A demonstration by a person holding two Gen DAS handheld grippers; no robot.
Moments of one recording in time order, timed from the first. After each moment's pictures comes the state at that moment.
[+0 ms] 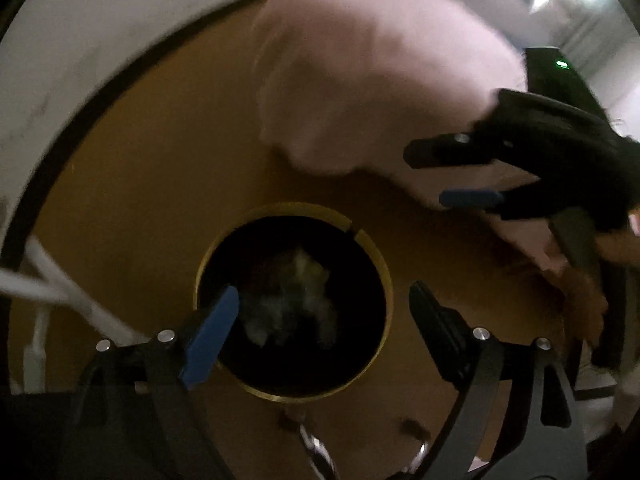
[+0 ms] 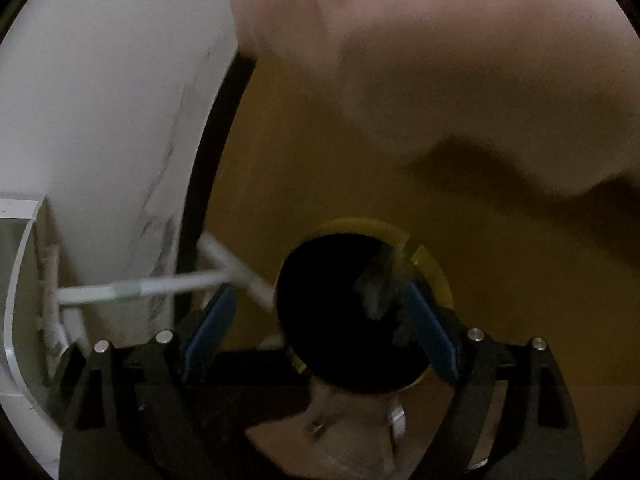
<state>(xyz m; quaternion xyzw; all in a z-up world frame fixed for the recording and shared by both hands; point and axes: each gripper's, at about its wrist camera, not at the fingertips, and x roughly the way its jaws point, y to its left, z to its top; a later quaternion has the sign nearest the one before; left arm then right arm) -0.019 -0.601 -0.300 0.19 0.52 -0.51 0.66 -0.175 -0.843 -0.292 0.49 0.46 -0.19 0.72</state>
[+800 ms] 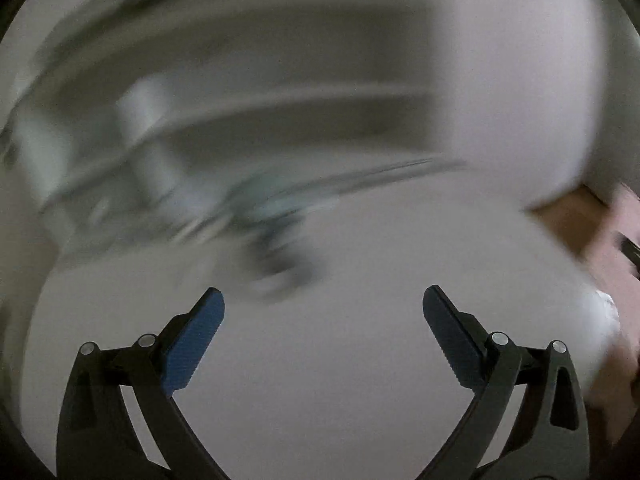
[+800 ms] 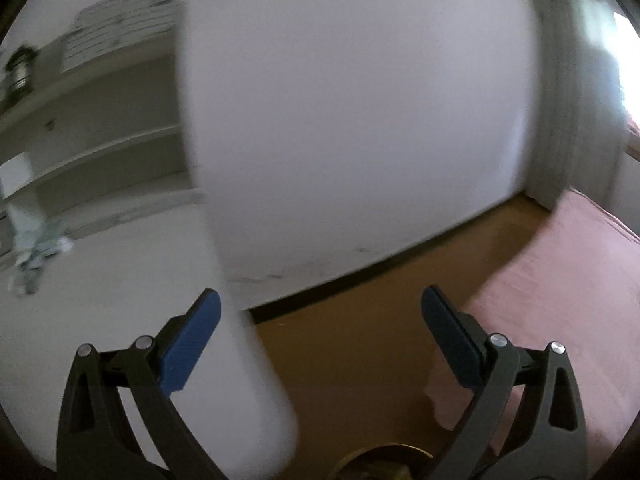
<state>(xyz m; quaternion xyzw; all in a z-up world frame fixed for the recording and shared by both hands) 0.094 -0.182 -0.009 0.05 0.34 -0.04 0.94 -0.015 -0.558 0.002 0.06 0.24 -0.15 0.96</state>
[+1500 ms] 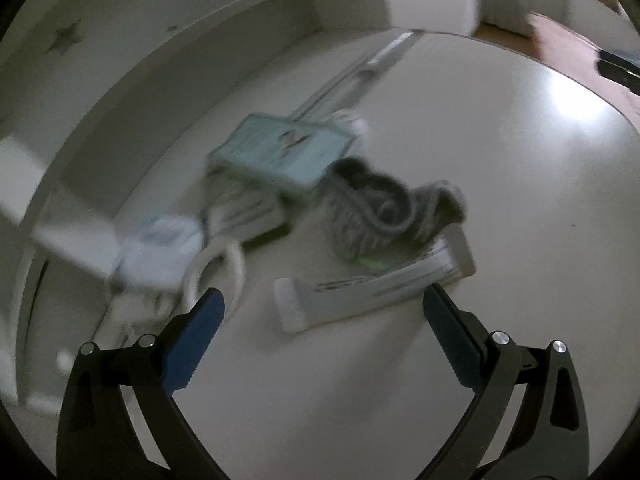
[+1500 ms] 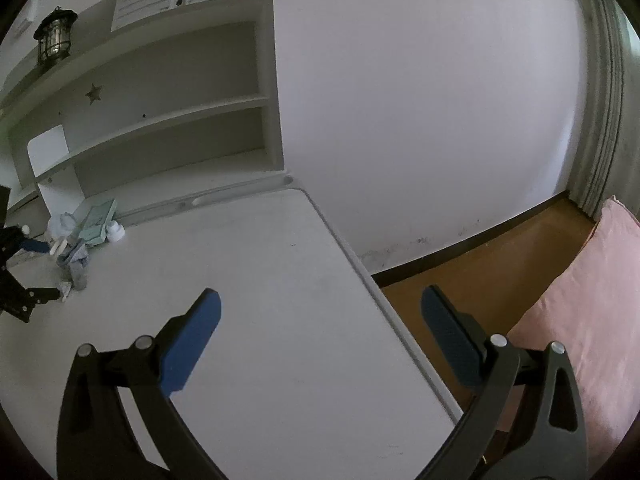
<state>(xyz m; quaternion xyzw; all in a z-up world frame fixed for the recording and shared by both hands) 0.216 -0.132 -0.055 0.31 0.40 -0.29 0.81 0.031 -0.489 0.004 0.05 0.28 -0.08 0.96</state>
